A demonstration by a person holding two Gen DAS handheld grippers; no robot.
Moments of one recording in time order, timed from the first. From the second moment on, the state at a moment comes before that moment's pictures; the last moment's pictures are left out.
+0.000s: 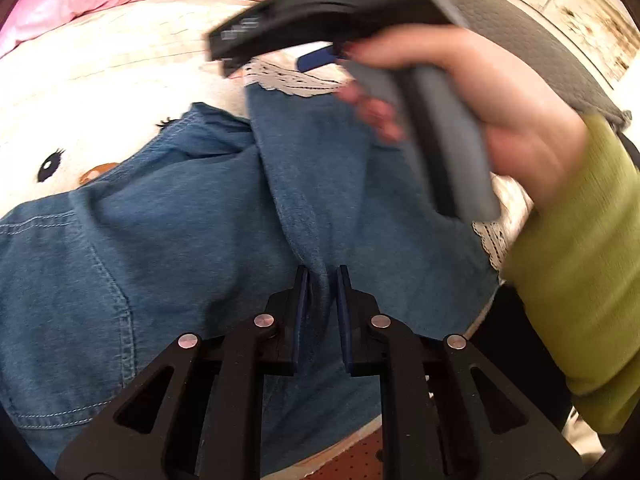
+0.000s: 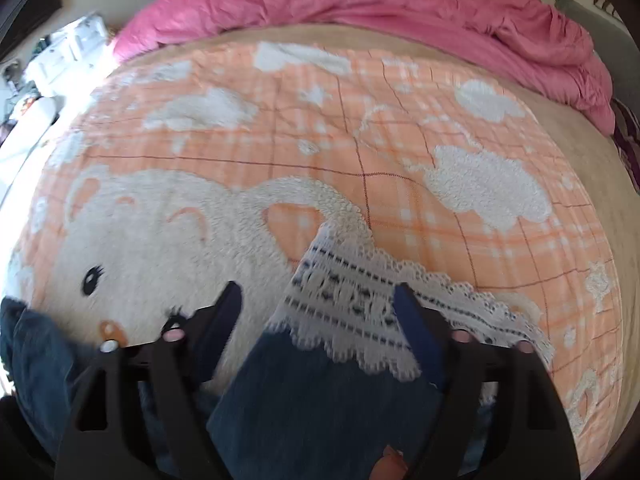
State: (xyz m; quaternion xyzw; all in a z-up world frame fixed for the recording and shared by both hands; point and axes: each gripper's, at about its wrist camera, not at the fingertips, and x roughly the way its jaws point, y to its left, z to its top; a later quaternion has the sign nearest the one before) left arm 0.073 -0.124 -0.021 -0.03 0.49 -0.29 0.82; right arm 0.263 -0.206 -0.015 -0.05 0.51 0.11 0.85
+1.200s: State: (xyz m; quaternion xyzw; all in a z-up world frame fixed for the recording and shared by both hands) left arm 0.021 -0.128 -0.004 0.08 0.43 -0.37 0.82; right arm 0.010 -0.429 -0.001 0.26 0.50 0.02 0.82
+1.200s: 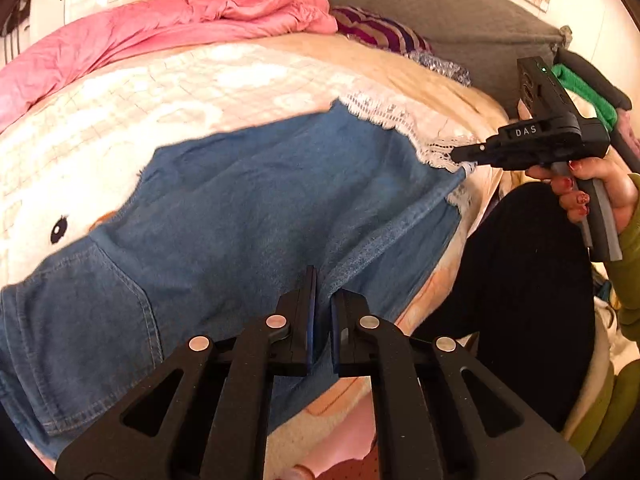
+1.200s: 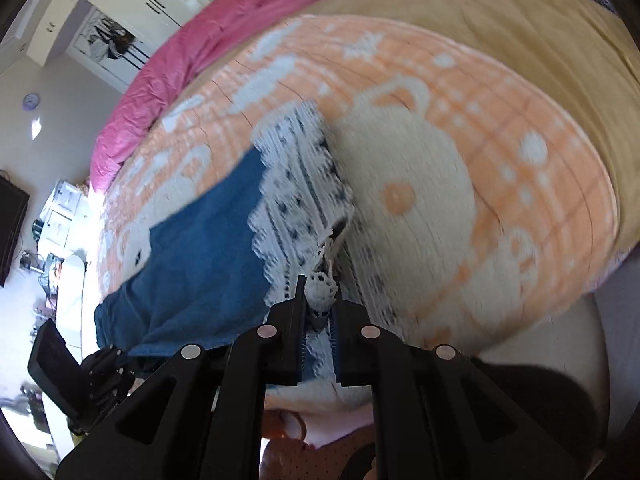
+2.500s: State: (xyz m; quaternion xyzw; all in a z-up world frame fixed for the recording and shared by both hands) left arm 0.031 -0.107 0.036 0.06 0.41 -0.41 0.81; right arm 0.023 -0.408 0.041 0.16 0.43 0.09 0.88
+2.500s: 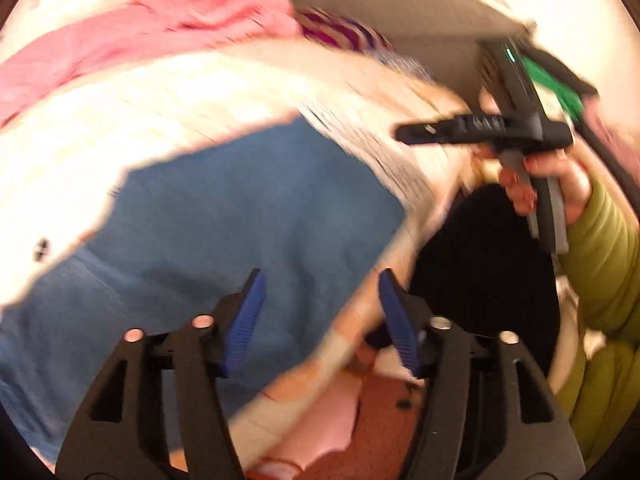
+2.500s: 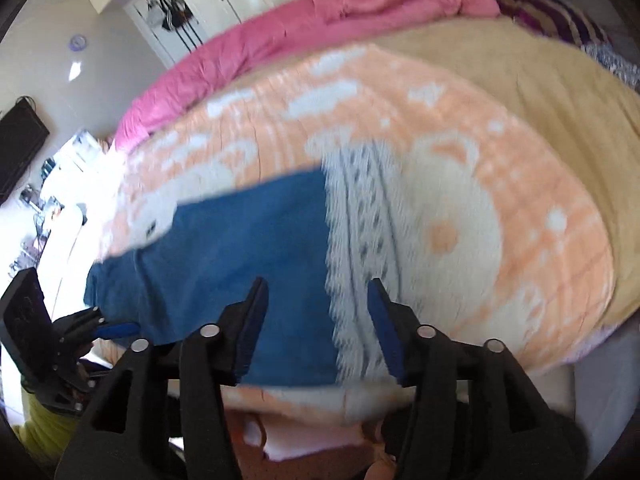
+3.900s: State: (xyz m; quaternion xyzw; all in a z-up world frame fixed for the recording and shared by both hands) left arm 0.222 -0.074 0.003 -0.10 0.46 -0.25 0.85; right arm 0.222 -0.412 0.023 0.04 0.43 0.14 0.89
